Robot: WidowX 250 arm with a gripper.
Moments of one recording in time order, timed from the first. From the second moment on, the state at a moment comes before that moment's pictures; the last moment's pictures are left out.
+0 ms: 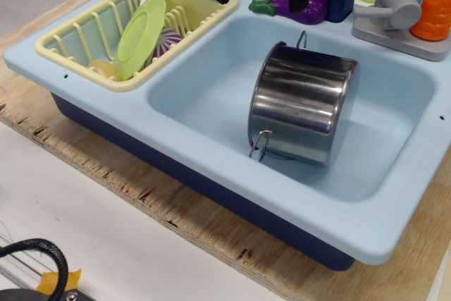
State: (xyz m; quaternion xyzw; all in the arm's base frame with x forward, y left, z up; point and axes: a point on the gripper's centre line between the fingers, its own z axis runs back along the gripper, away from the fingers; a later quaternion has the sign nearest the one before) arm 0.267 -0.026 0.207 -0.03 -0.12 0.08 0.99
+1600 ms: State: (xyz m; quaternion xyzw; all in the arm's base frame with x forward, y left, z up) arm 0.256 -0.020 0.157 -0.31 -0.19 0.18 0.91
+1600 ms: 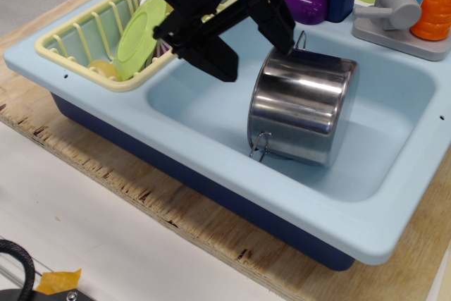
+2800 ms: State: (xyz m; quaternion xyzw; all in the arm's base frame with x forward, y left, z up) arm 0.278 -0.053 0.145 -0.25 -0.17 0.10 0.95
